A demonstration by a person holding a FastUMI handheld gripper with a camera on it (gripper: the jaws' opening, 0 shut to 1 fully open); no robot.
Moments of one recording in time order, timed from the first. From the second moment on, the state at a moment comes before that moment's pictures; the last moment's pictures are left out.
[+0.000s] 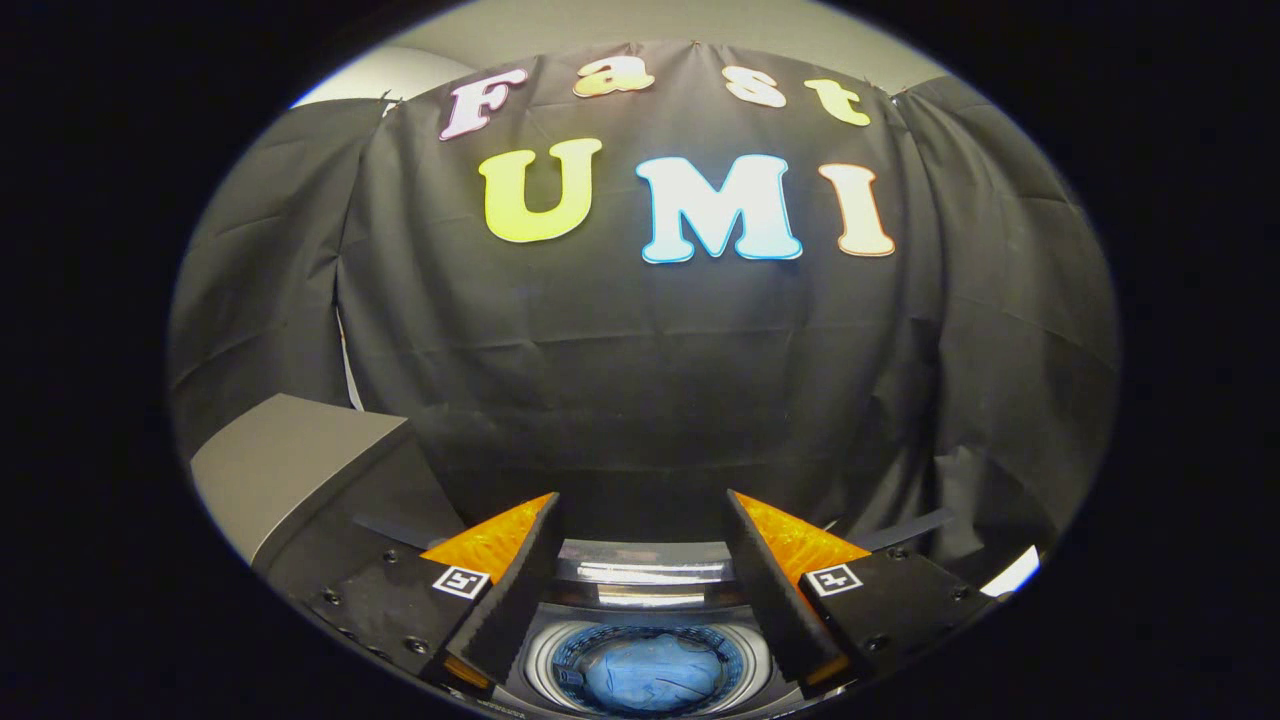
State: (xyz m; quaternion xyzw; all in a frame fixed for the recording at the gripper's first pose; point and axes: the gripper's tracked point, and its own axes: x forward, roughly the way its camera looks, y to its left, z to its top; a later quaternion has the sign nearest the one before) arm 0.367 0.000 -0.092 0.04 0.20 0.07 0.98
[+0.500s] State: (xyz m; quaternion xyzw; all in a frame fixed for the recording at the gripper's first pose) arm 0.337 0.000 -0.103 0.05 0.18 0.07 0.98
